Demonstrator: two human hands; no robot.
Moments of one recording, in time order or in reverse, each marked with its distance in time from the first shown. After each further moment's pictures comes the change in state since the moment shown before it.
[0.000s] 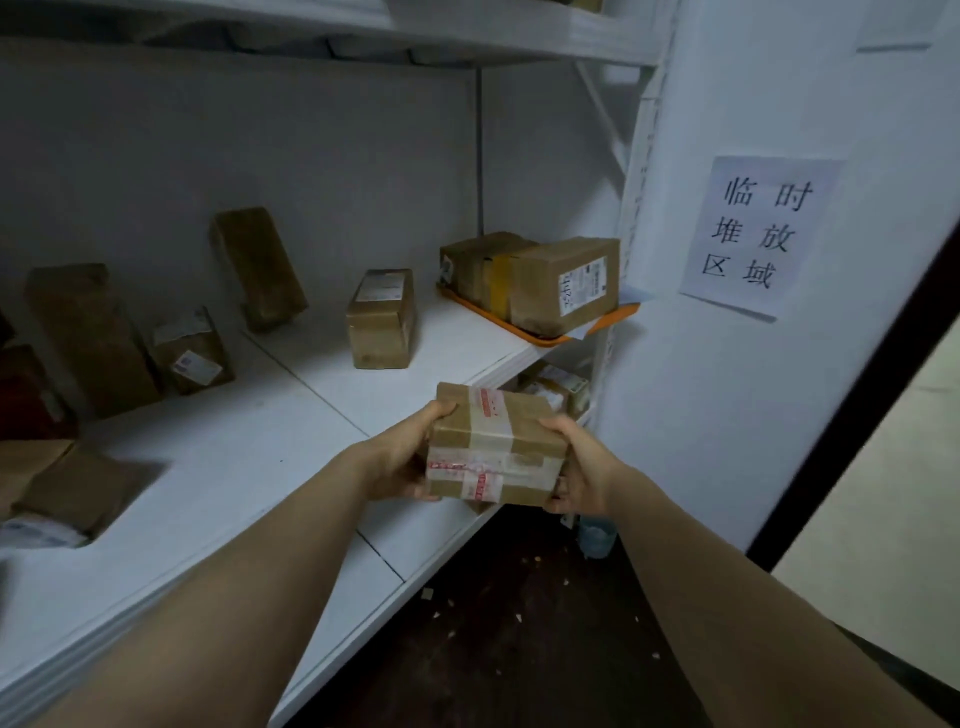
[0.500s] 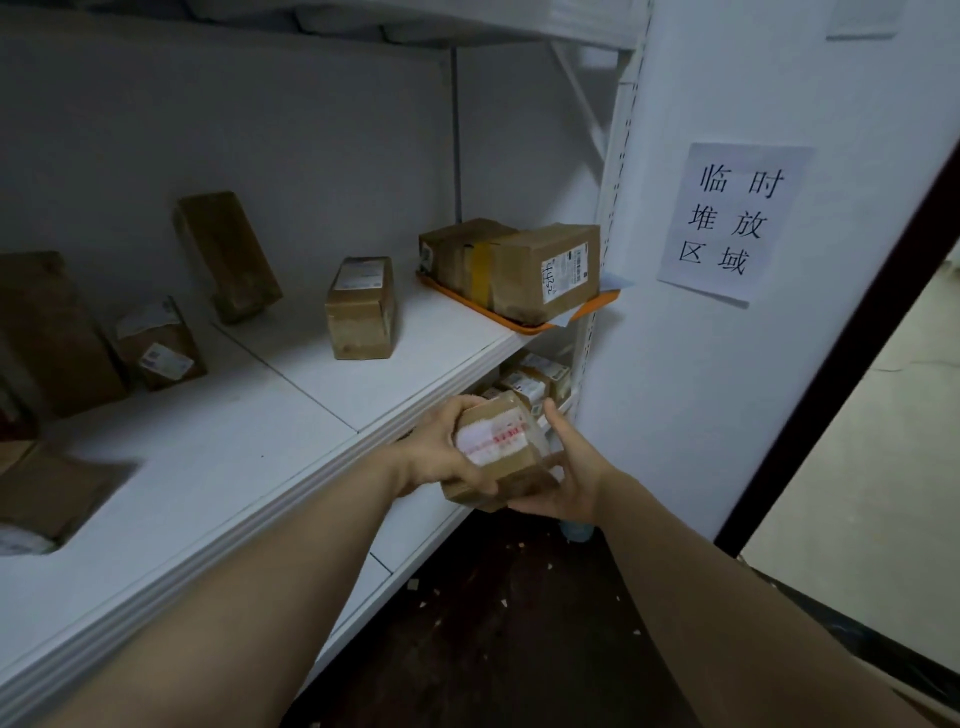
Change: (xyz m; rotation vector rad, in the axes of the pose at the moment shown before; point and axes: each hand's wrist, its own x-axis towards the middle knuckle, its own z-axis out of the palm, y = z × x) left_hand 0.022 -0.011 0.022 0.474 -0.027 0.397; right_hand -0.001 0.017 -0.002 0.159 -0.118 0.054
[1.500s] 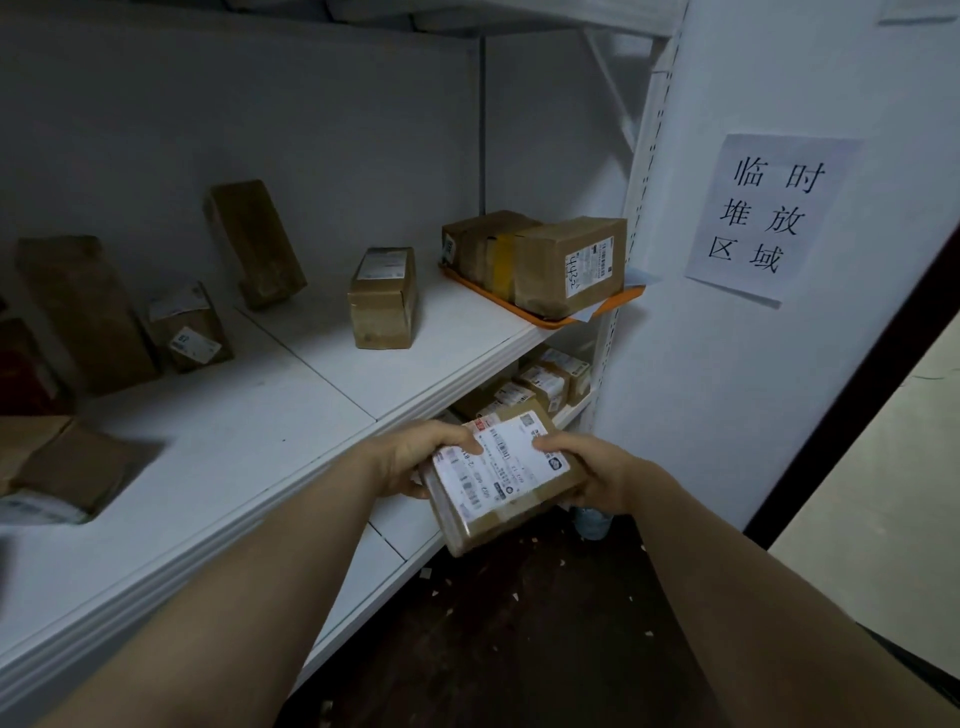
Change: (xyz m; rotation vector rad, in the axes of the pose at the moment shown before) left_hand -0.017 -0.012 -0.015 -0.329 -0.012 -0.438; right_hand 0.006 -0.007 -0.011 -0.367 0.043 -0.041
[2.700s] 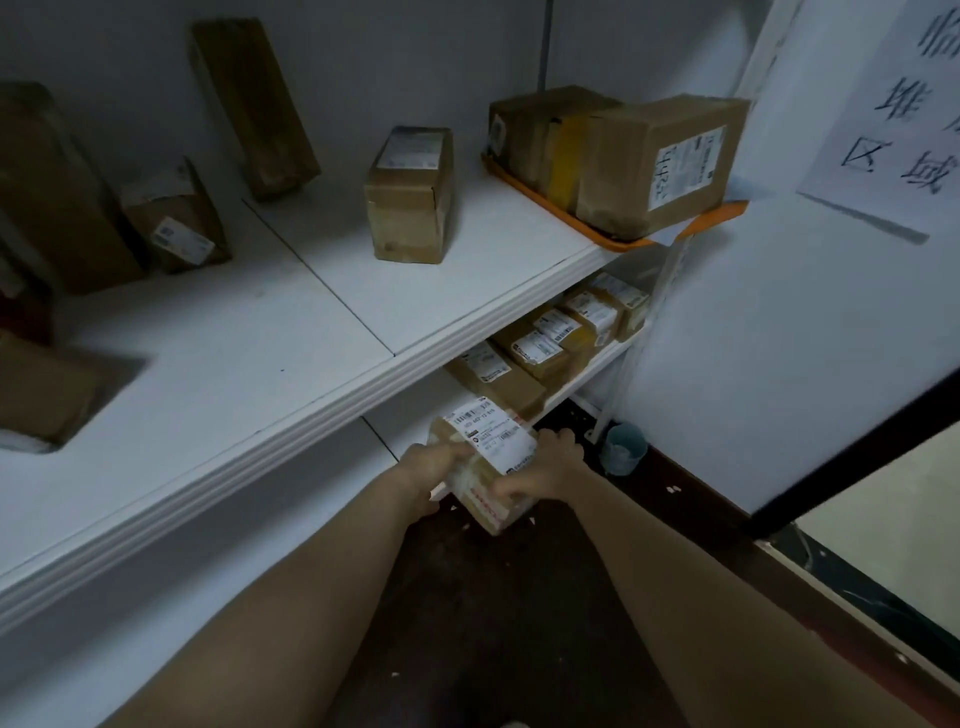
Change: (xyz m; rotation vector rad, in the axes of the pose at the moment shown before) left_hand 0.068 -0.085 0.017 -0.414 0.327 -0.297; right_hand 0.095 0.049 0.062 -1.107 0.149 0.019
